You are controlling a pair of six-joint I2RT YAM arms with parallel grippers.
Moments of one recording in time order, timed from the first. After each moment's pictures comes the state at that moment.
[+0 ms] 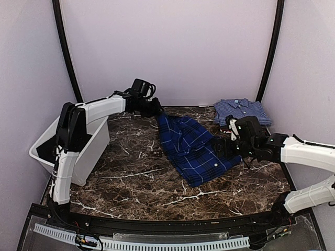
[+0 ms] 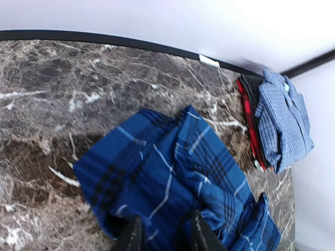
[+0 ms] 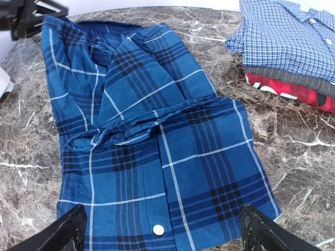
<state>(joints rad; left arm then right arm) -0.56 2.25 1.94 -0.36 0.17 -0.64 0.71 1.15 0.73 -0.28 0.24 0.37</state>
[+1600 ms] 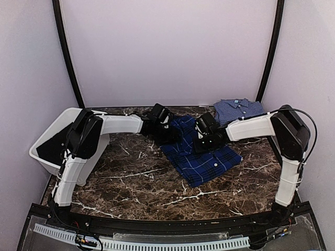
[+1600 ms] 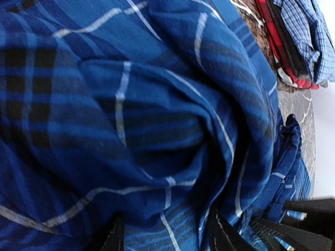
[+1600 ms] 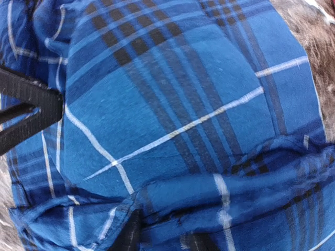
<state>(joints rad) -0.70 2.36 1.82 -0.33 0.22 -0.70 0.68 1.92 1.19 -0.26 0.13 0.38</state>
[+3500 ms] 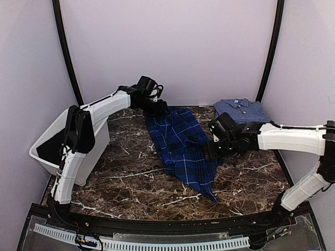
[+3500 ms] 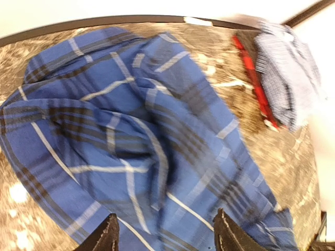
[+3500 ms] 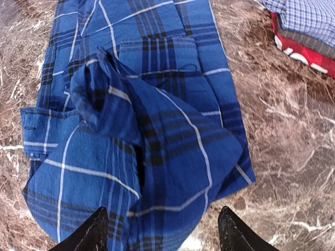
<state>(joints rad) -0.55 2.44 2.30 -0.68 0.22 -0.43 0.82 1.43 0.98 -0.53 0.26 0.51</state>
